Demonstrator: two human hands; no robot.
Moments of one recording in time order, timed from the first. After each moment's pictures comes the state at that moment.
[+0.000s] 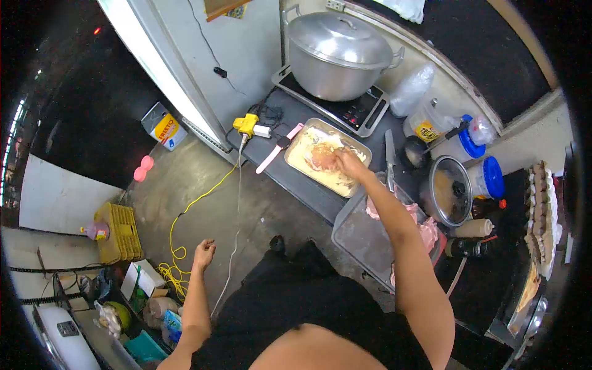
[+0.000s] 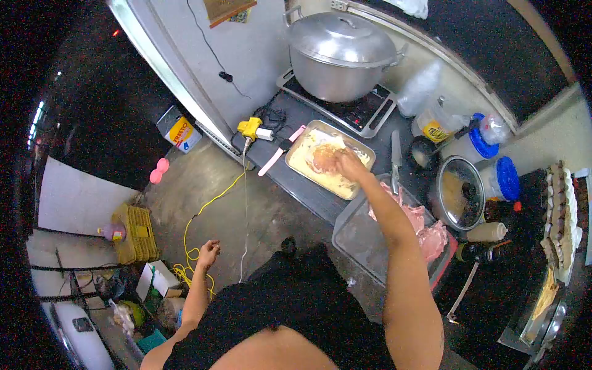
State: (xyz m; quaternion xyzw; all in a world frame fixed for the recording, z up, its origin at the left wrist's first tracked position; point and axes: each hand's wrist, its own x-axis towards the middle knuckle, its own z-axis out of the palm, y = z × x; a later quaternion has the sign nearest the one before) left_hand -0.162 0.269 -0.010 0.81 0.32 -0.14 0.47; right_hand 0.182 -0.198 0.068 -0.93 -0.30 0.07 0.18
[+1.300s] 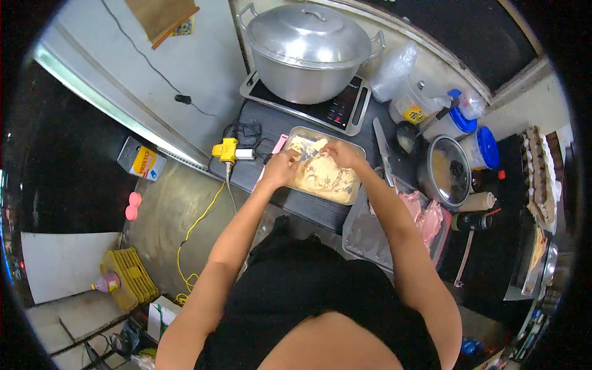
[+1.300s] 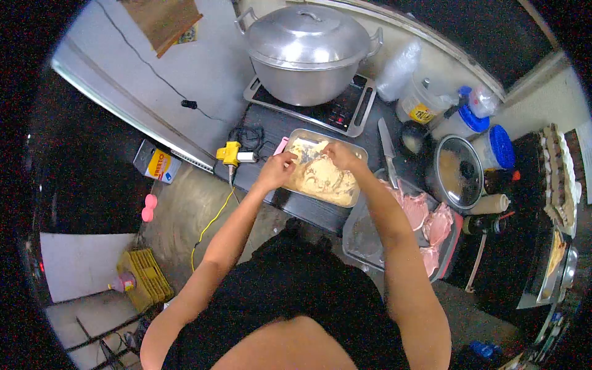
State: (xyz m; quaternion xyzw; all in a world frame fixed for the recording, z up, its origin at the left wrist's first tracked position) left_hand 0.198 0.053 0.092 0.89 -0.18 -0.08 0.42; right_hand 0.228 -0.196 0.055 -0.92 -0.15 0.15 0.33
